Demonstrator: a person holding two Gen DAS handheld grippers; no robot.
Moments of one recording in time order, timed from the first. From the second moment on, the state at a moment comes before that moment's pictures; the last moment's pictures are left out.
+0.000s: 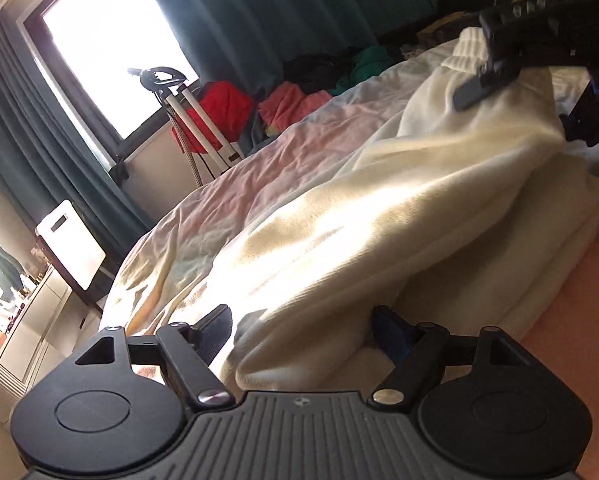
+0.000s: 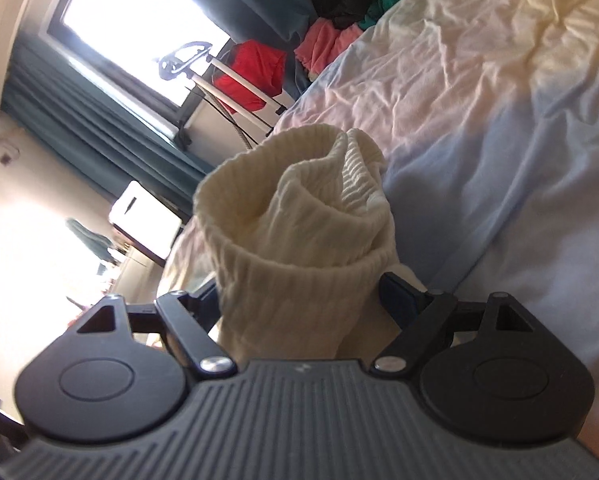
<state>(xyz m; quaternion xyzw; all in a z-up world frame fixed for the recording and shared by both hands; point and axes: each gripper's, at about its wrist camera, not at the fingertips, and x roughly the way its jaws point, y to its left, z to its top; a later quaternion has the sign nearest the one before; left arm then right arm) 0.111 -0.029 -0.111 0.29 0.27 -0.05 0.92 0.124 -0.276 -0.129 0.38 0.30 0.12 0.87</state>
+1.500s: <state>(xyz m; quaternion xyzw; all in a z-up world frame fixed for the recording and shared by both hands) 0.053 -0.017 -0.113 0.33 0.31 -0.16 0.88 0.108 -0.306 -0.162 0.42 0.35 0.13 0.83</state>
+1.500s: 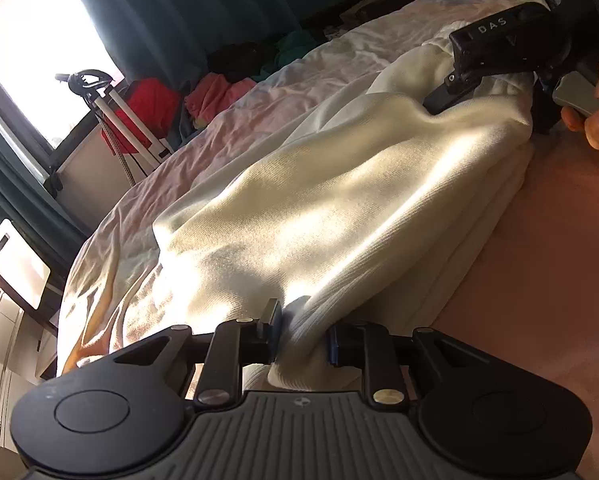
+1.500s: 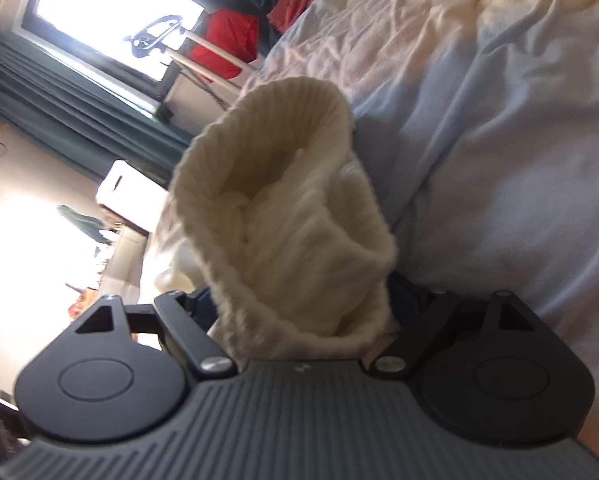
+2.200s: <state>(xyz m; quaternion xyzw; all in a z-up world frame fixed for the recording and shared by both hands) 0.059 0.003 -0.090 0.25 0.35 -0.15 0.89 0.107 -0.279 -0.143 0.34 0.37 0.15 0.85</state>
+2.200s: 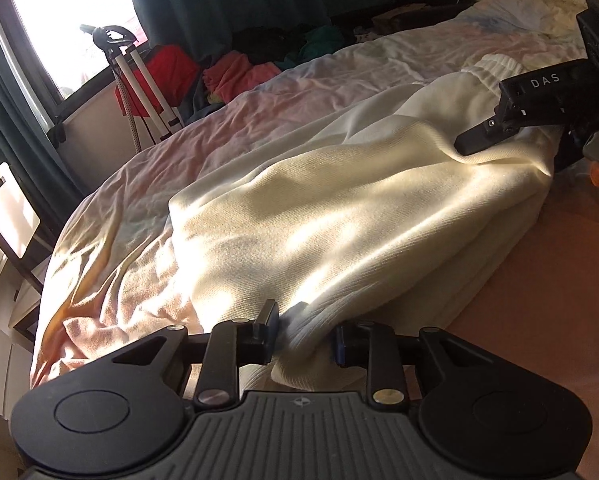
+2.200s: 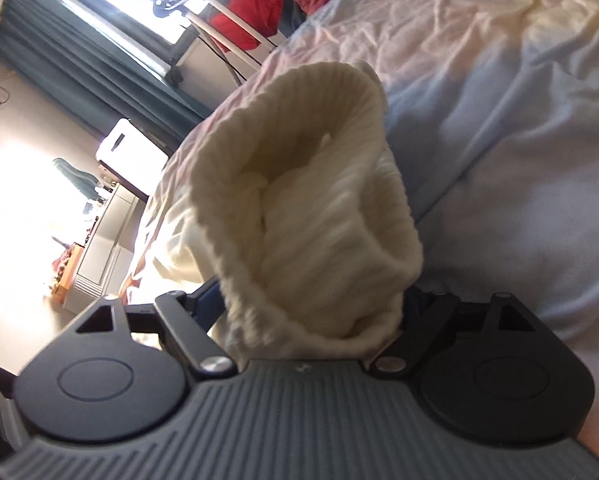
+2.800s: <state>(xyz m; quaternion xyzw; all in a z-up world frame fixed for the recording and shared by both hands) 0.113 0.148 -0.093 -0.29 0.44 -0.05 0.85 0.100 -0.291 -0.126 0.35 0.32 0.09 0.88</state>
